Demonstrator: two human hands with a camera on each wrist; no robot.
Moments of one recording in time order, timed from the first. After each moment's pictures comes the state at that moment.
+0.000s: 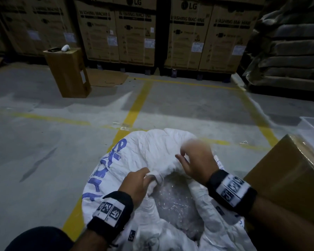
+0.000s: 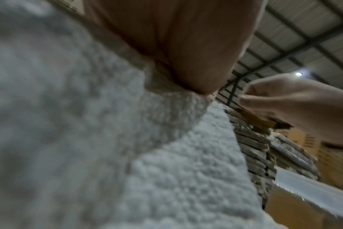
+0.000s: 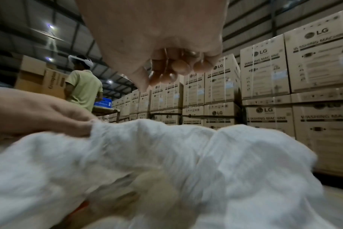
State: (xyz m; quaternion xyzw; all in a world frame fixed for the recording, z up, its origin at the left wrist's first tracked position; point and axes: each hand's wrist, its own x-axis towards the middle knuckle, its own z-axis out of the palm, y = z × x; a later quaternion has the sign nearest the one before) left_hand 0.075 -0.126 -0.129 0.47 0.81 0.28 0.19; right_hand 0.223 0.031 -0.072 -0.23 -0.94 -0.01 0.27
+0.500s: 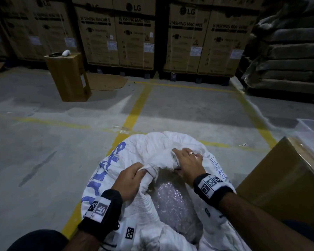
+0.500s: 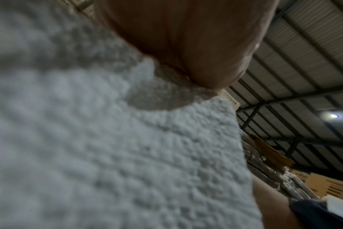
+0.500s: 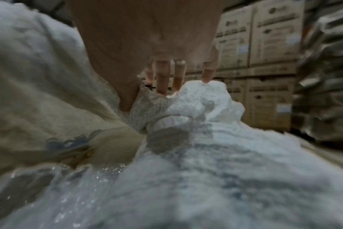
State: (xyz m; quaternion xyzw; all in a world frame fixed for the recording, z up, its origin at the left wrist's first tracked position) left_hand 0.058 -0.130 -0.115 0.44 0.77 0.40 0.21; right_hand 0.201 0.056 -0.126 -0.33 -0.94 0.05 0.04
